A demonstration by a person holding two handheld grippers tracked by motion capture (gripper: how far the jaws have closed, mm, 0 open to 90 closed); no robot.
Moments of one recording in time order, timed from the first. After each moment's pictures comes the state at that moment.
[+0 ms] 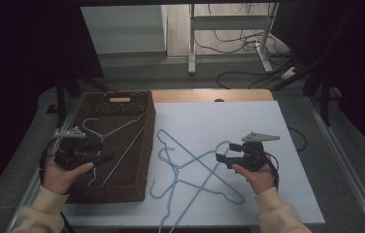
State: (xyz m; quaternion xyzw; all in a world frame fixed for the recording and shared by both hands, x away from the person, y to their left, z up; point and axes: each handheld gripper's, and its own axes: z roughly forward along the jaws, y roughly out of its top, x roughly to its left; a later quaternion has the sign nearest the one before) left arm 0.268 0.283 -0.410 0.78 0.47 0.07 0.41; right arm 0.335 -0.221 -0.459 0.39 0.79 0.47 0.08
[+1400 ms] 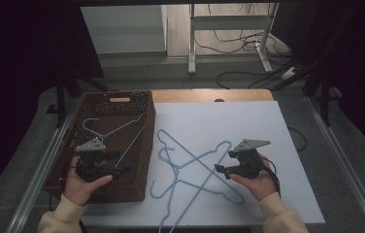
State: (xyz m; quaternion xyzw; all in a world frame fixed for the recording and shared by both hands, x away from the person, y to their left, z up) left arm 0.255 0.235 -0.429 0.79 0.44 0.07 0.43; right arm 0.322 -0.212 -0.467 0.35 0.84 0.40 0.10
